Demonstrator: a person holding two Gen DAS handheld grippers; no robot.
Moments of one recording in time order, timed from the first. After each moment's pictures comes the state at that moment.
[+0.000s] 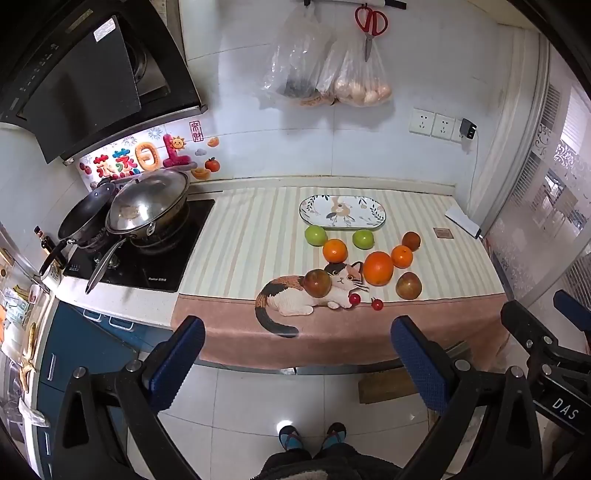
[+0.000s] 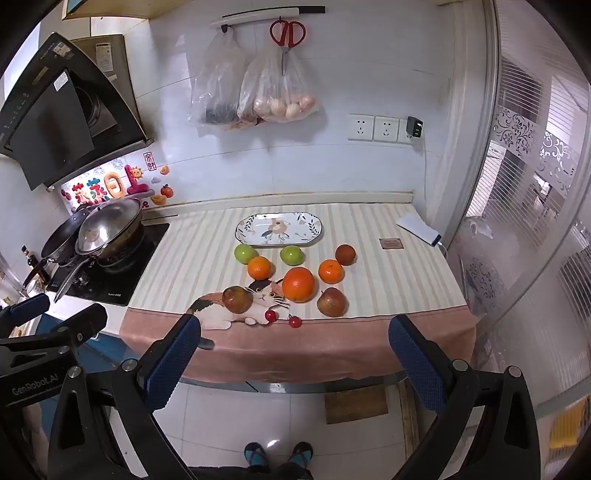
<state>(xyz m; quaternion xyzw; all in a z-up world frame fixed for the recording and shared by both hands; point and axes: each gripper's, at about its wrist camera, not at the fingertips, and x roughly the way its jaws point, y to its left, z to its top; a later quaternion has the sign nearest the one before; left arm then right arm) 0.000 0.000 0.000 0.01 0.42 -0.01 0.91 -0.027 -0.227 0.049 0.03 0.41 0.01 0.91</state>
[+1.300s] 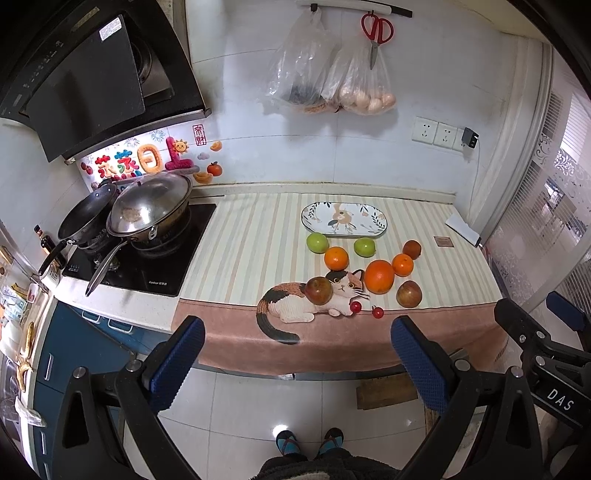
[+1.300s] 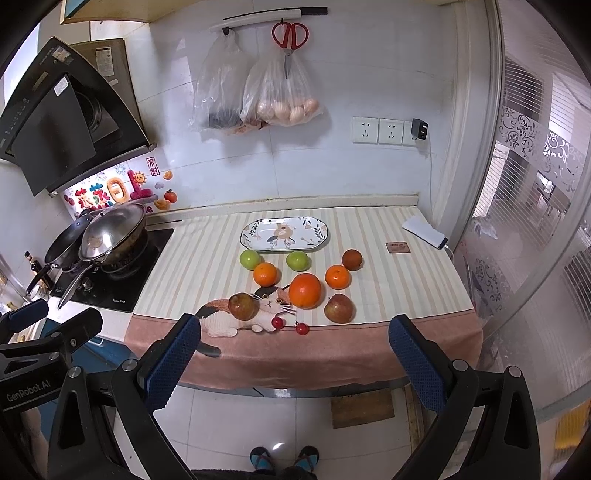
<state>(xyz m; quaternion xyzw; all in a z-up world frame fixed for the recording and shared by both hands) 0.006 0.004 0.010 0.01 0.42 -0.01 0.91 -0.018 -0.219 0.048 0.04 0.40 0.01 0.91</state>
